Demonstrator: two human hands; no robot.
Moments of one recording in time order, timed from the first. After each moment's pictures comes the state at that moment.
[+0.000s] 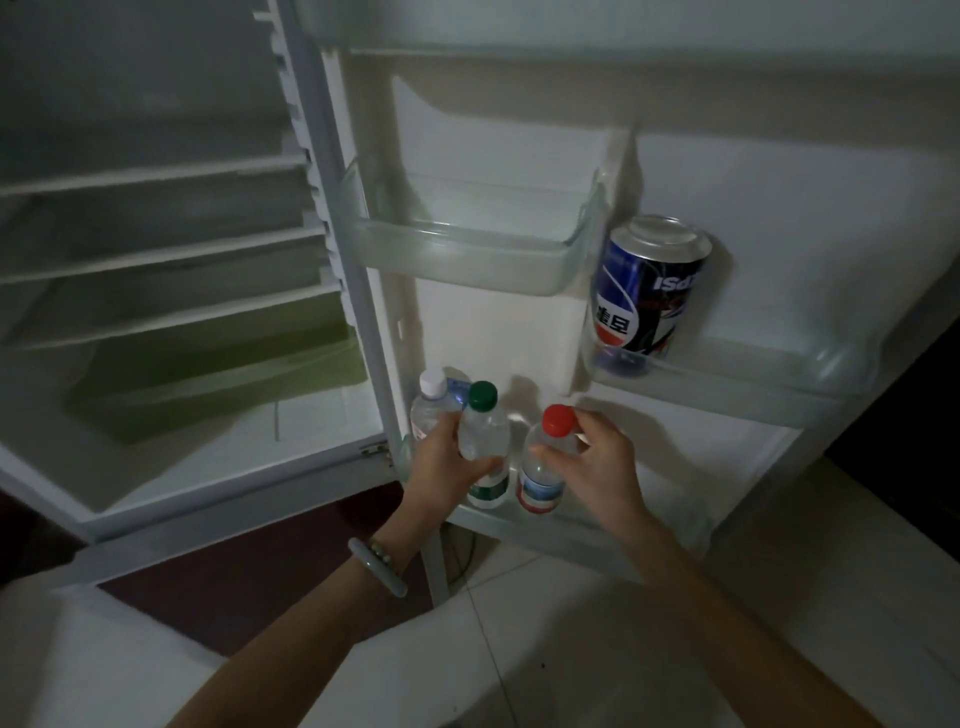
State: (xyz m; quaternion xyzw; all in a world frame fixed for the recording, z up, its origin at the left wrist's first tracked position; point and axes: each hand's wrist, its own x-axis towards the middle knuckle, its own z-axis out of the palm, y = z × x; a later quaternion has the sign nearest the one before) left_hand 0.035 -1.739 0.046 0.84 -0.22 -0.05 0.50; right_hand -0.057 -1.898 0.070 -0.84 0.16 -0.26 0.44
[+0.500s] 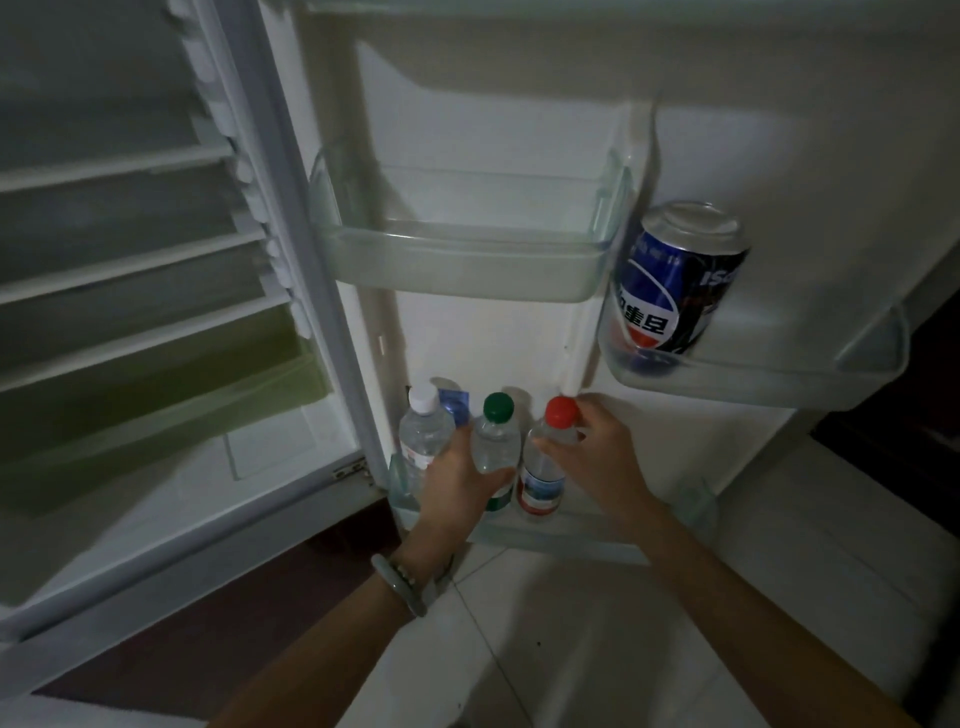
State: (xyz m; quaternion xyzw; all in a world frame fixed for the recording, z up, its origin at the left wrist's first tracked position) left_hand 0.056 -1.755 0.023 0.84 -0.28 -0.07 0.46; right_hand -0.034 -1.890 0.066 -0.82 0.25 -0.25 0.46
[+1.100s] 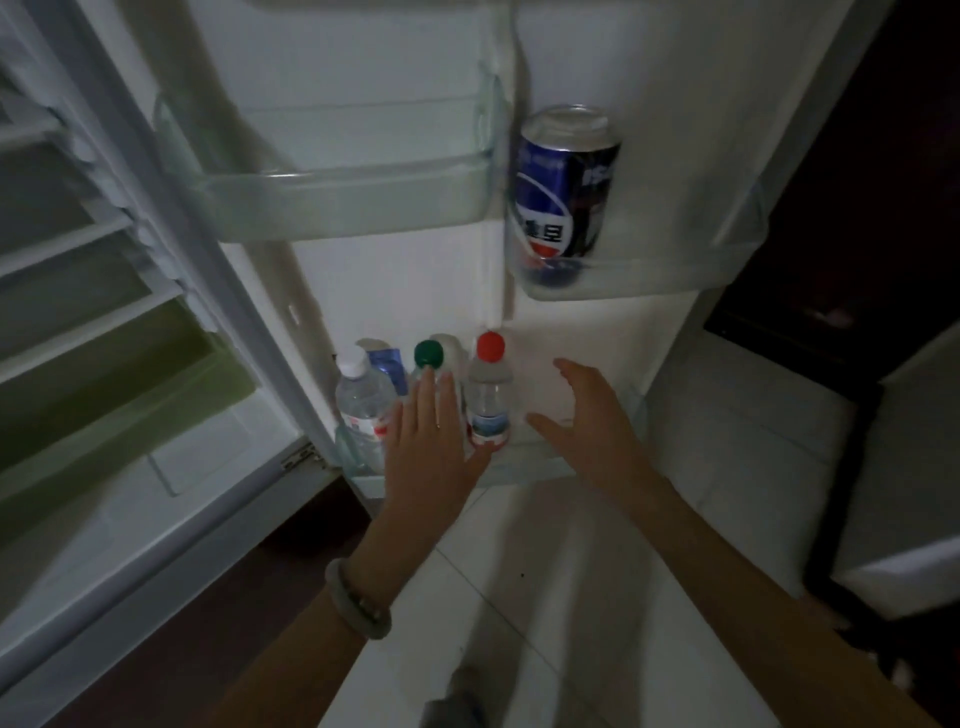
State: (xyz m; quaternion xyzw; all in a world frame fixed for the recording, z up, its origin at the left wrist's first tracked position) left_hand 0.016 -1.736 0.040 0.84 -0.48 0.12 0.21; right_hand -0.109 -1.869 0.065 -0.86 0.34 -0.23 0.29
